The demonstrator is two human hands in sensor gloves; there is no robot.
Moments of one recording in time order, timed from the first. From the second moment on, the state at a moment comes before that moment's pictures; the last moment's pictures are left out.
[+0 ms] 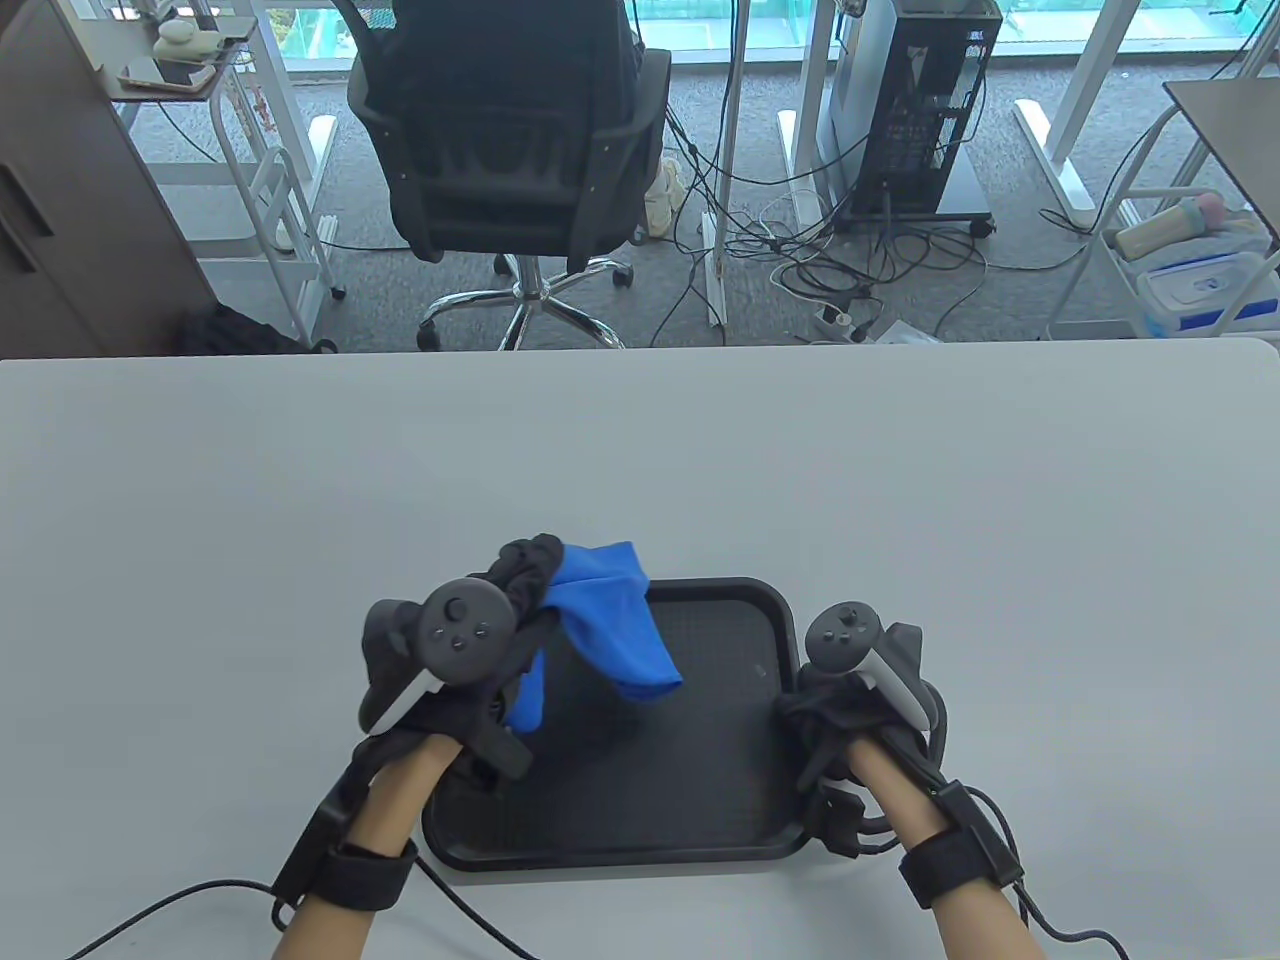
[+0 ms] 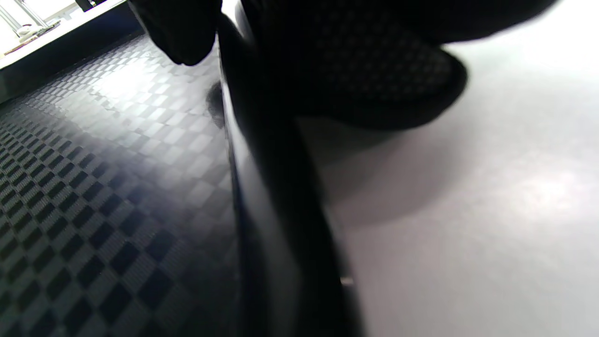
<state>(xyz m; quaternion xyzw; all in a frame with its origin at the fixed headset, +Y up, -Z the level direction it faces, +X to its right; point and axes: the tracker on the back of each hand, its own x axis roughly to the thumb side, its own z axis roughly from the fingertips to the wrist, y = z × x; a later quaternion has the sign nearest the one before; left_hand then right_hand) -0.145 -0.633 -0.299 0.03 -0.14 0.20 0.97 0.169 -0.770 -0.309 -0.07 0.26 0.94 0.22</state>
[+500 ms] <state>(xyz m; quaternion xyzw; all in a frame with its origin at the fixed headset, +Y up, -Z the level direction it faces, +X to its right) -0.003 -0.720 -0.341 -0.06 -0.24 -0.05 0.97 0.168 -0.770 -0.309 -0.07 0.26 0.94 0.21</state>
